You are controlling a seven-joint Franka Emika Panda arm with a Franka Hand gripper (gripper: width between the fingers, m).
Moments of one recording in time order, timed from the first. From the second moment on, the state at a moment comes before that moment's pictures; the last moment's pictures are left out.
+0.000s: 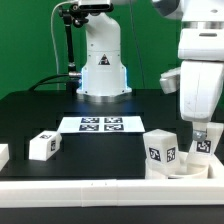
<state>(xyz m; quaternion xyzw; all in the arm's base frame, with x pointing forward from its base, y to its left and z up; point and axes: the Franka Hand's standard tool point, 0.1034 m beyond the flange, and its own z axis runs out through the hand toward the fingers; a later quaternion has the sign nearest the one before) 0.625 0.117 0.078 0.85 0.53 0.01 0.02</state>
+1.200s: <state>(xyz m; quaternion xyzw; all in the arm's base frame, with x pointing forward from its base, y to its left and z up) 0.628 0.107 0.077 0.99 0.11 0.01 0.00</state>
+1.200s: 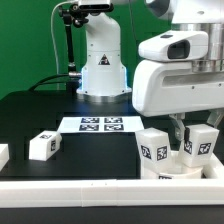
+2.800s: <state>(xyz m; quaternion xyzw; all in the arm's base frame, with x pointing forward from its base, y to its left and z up) 0.631 0.113 0.074 0.84 -0.55 0.03 -0.06</state>
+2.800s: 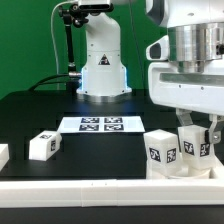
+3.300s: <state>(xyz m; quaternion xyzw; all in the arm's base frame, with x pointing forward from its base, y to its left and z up) 0.631 0.116 0.074 0.73 -0.68 0.01 -0.07</state>
